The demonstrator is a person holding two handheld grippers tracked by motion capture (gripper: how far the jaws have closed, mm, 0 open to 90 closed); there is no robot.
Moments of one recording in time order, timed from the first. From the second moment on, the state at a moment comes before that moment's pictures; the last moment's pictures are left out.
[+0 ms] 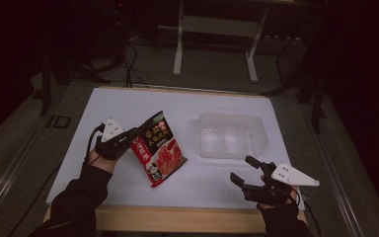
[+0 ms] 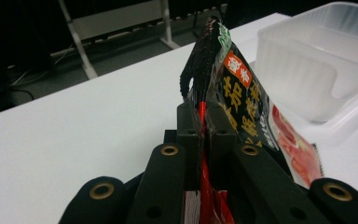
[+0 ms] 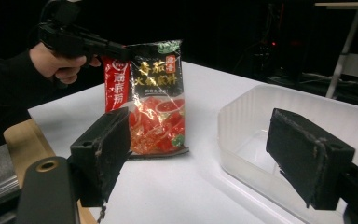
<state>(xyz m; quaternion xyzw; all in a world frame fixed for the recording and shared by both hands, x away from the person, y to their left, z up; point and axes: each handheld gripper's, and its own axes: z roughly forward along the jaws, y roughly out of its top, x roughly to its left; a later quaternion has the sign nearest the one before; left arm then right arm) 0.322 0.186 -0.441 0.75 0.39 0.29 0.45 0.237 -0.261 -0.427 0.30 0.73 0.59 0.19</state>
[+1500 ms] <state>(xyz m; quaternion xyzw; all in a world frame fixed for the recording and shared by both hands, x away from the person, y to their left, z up) 0.284 0.150 -0.364 0.76 0.16 0.20 0.60 0.282 -0.195 -0.361 0.23 0.75 0.61 0.11</state>
